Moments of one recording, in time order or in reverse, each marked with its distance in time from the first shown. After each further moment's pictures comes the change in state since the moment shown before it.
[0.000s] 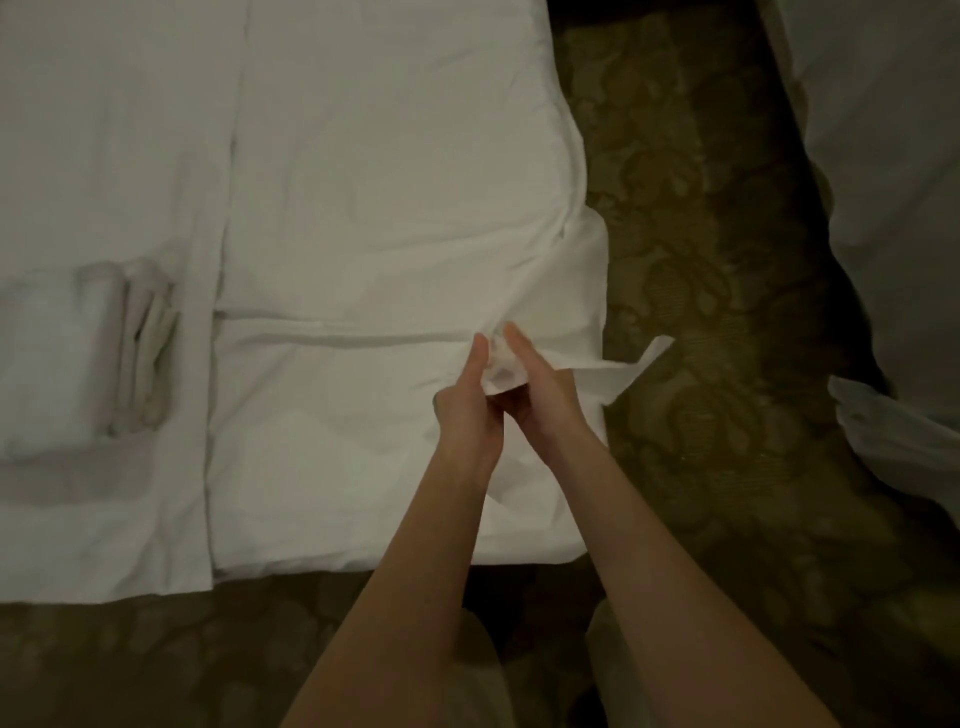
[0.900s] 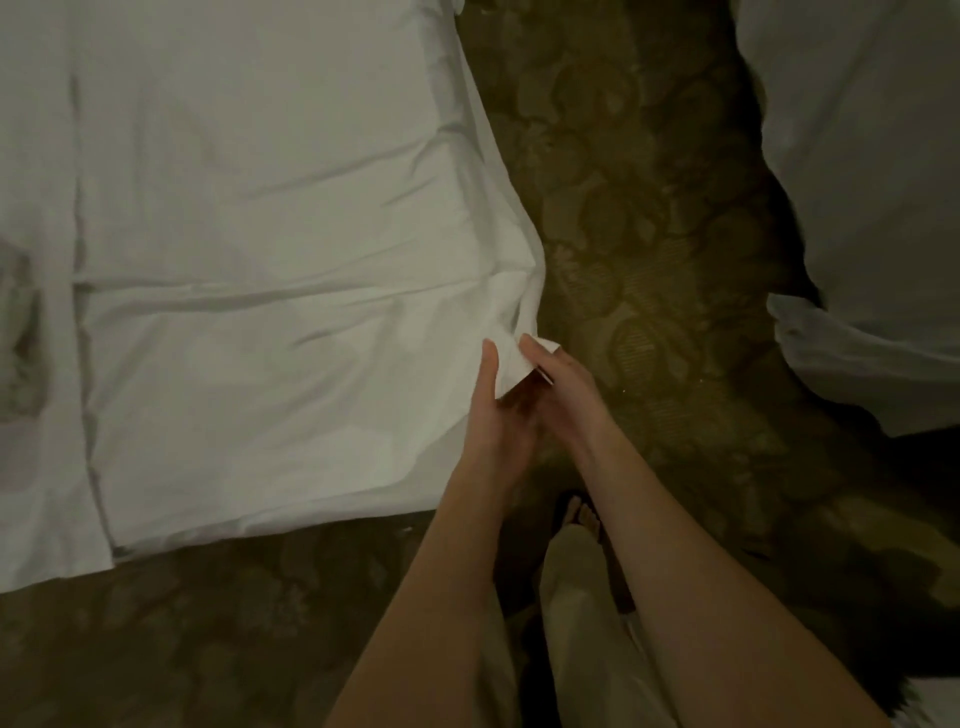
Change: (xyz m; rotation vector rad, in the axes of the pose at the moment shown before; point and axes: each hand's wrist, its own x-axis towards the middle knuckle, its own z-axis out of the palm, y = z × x) left_hand -0.052 -0.149 0.056 0.014 -0.157 -0.395; right_hand -0.005 -0.027 -0.180 0.080 0.116 0.116
